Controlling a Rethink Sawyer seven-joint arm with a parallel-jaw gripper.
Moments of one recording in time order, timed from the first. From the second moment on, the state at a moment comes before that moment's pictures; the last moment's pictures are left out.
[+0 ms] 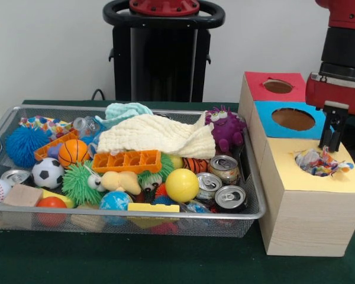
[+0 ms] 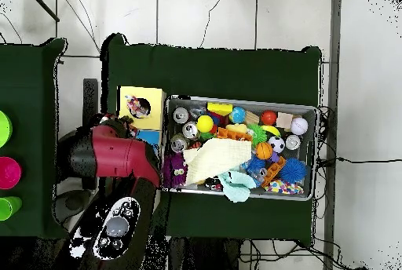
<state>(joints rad) 0.38 -0.47 -0.34 1.53 0.38 0.30 2.13</state>
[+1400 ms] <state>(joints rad) 0.34 -0.41 -0.40 1.40 0.38 0.40 2.13</state>
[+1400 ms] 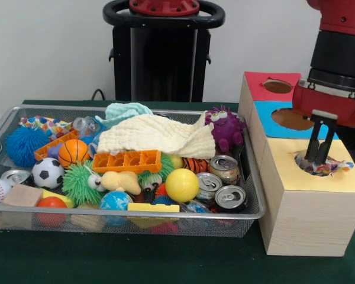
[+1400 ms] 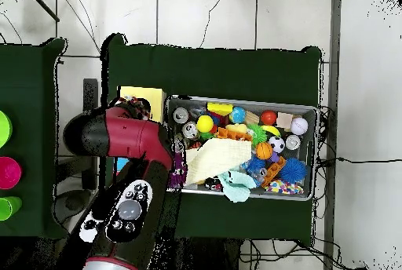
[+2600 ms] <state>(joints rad) 0.33 -0.27 -0.39 1.30 0.39 0.40 2.13</state>
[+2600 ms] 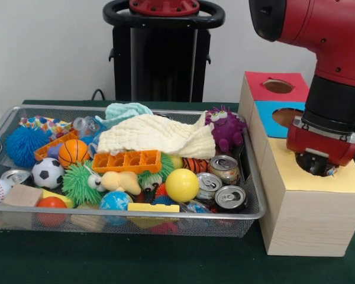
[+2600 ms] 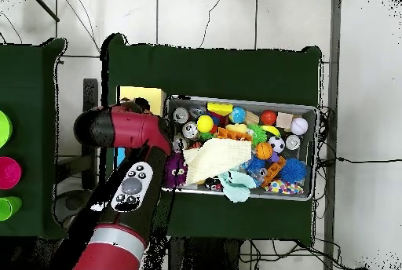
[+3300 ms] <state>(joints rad) 0.29 -0.29 -0.39 1.27 0.38 0.52 2.13</state>
